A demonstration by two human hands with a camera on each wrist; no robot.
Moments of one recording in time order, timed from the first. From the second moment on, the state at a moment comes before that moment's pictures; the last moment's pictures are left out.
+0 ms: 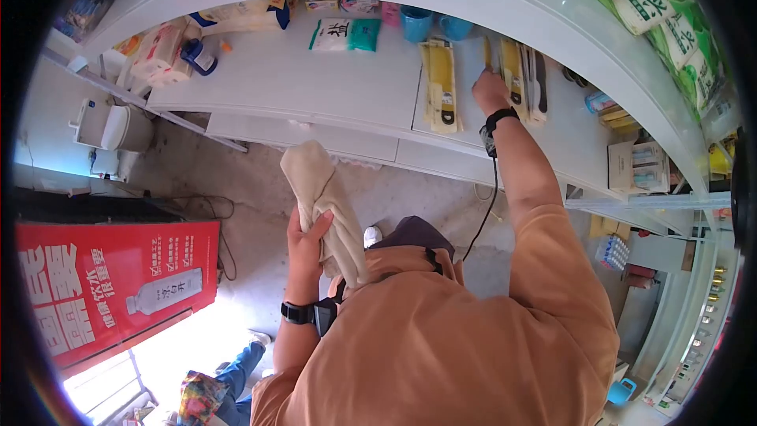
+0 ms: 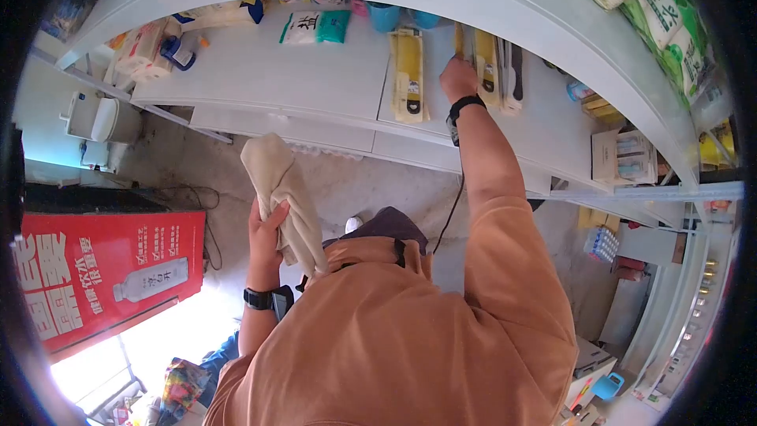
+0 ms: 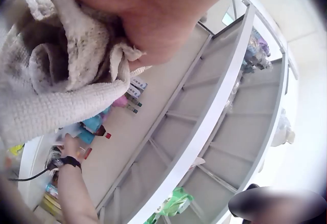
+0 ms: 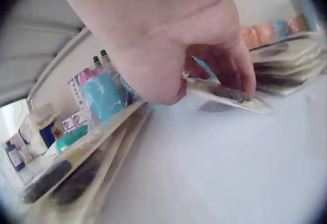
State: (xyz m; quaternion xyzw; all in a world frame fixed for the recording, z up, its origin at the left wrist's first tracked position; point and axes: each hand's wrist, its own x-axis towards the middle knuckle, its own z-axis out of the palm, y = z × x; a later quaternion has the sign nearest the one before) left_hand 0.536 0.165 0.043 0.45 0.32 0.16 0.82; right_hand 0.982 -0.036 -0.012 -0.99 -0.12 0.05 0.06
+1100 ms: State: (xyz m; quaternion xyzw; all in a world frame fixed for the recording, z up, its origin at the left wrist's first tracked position) left_hand 0.633 -0.095 0.062 0.51 0.10 -0.16 0.84; right_hand 0.651 -0.305 0.082 -0.86 -0.34 -0.11 0.37
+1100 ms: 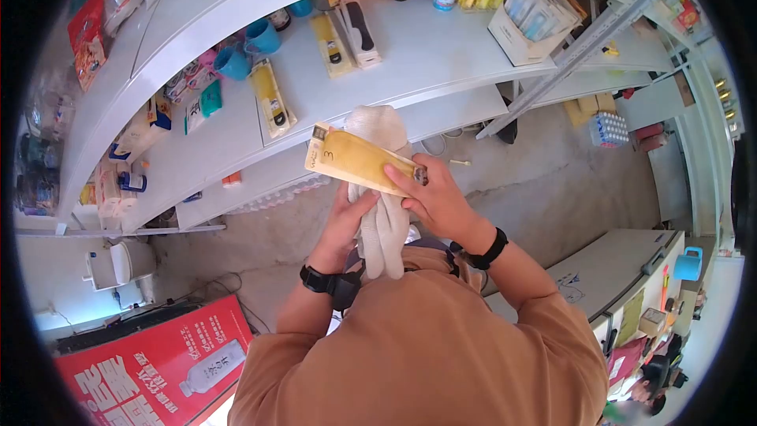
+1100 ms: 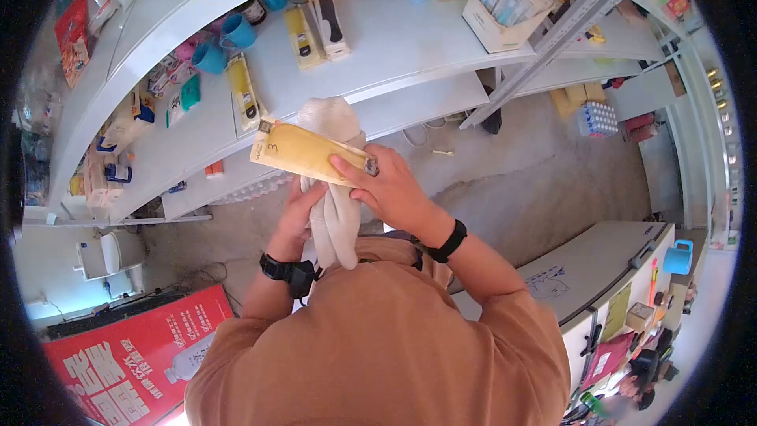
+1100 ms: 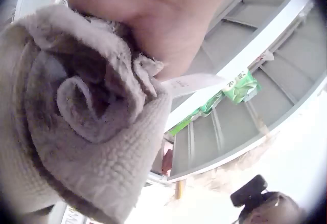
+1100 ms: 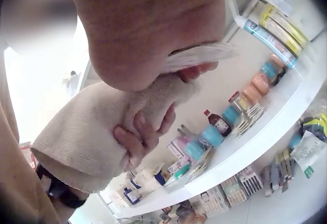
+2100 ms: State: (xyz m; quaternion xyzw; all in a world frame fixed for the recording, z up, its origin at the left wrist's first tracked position) left_hand 0.607 -0.091 0.075 0.37 0.12 -0.11 0.91; right_hand 0.634 -0.329 0.061 -0.83 -0.37 -0.14 0.39
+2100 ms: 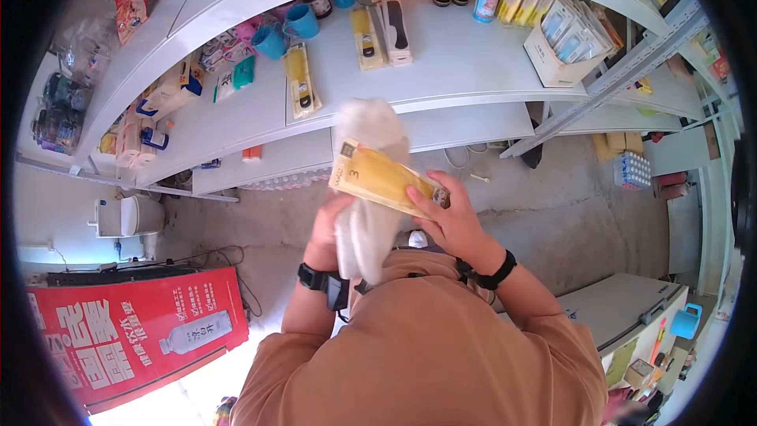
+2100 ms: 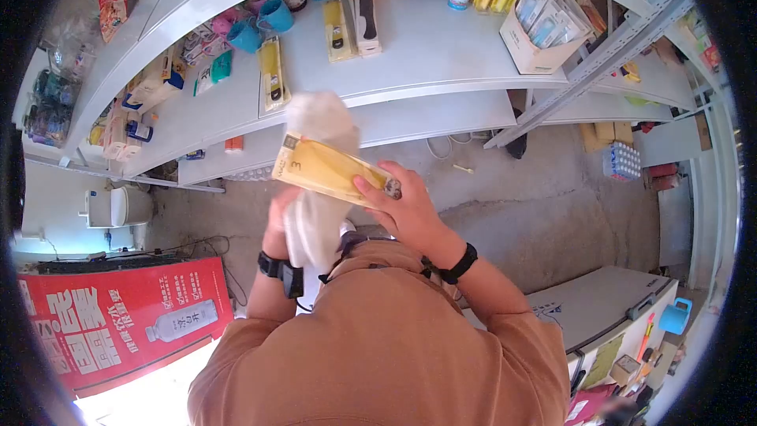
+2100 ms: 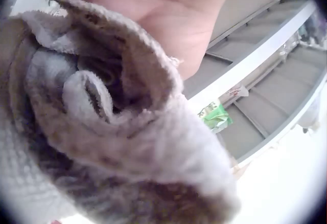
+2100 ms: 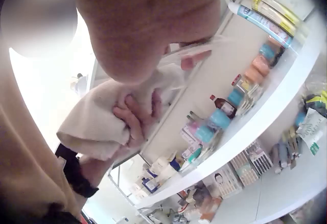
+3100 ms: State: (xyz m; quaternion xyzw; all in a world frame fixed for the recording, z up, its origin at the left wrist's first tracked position) left_hand 0.615 -0.086 0.102 0.32 0.15 -0.06 0.93; right_hand 0.682 -0.364 0.081 -0.63 -0.18 0.42 0.63
